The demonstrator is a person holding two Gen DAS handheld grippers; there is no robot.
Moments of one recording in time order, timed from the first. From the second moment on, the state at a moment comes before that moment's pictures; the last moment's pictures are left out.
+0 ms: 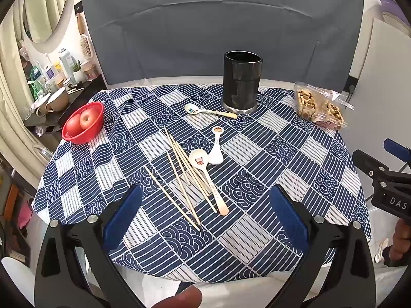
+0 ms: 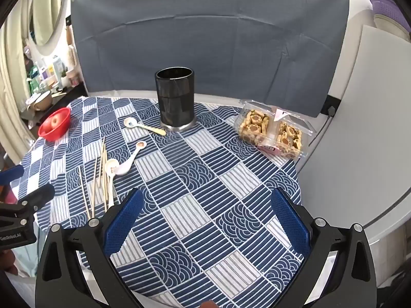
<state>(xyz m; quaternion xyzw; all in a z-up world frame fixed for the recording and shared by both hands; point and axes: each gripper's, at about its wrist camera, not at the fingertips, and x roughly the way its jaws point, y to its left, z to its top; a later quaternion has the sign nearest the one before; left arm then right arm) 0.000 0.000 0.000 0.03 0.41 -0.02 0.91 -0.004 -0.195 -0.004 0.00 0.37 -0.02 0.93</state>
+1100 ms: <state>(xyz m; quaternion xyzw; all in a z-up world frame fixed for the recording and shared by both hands) -0.005 0.003 -0.005 0.04 0.41 -0.01 0.91 -0.006 -0.195 -0.003 0.00 0.37 -0.02 0.93</state>
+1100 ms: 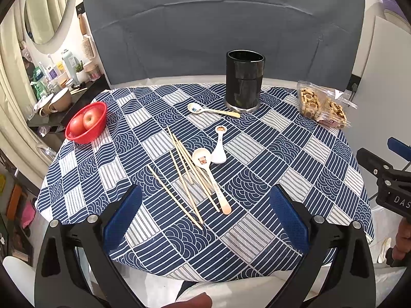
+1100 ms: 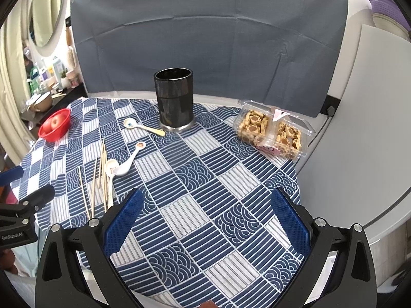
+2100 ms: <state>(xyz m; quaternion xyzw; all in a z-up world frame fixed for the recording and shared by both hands) -0.006 0.005 -0.005 0.04 0.42 -0.02 0.91 -0.011 -0.190 -0.003 -0.01 0.37 -0.02 0.93</state>
